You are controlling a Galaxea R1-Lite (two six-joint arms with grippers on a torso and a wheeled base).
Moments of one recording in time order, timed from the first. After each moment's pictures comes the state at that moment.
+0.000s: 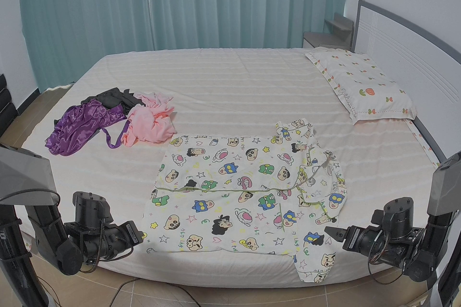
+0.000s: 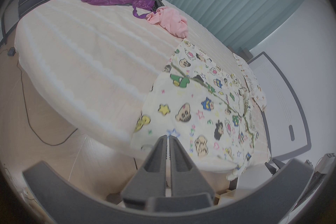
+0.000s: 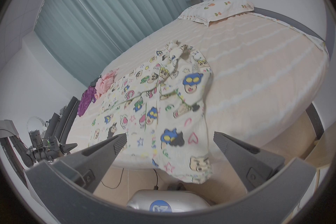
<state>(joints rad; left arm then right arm) -0.20 2.08 -0.19 -1.12 -0.09 -0.69 0.42 2.07 -0.02 -1.41 -0.09 0.64</state>
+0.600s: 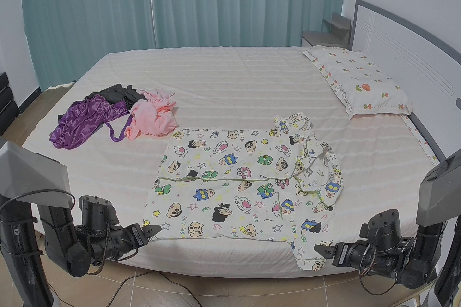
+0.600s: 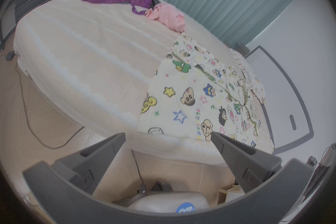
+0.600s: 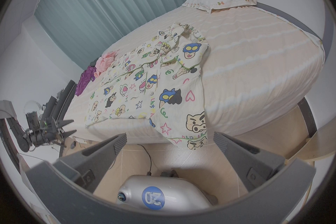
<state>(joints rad) -0.21 2.22 -0.20 -1.30 -0.10 -0.63 0.52 2.12 -0.02 -1.36 -0.14 0.63</state>
